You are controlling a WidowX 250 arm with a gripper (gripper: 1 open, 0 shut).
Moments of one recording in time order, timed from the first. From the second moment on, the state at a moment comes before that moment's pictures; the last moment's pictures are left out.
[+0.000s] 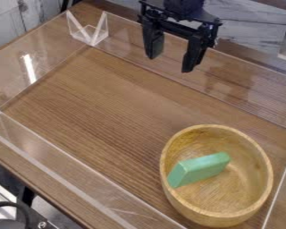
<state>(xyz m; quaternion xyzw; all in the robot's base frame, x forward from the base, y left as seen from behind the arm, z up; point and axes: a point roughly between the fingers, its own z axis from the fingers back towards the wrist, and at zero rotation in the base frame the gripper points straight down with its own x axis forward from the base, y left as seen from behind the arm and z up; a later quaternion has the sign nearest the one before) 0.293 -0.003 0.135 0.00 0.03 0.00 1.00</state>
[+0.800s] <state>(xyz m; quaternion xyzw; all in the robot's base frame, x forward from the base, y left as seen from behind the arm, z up) 0.242 -0.070 0.117 0.00 0.05 -0.24 0.97</state>
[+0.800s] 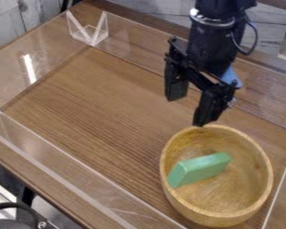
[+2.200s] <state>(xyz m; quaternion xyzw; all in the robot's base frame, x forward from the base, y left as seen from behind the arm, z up) 0.225 -0.096 0.067 0.01 0.04 -0.32 0.95</state>
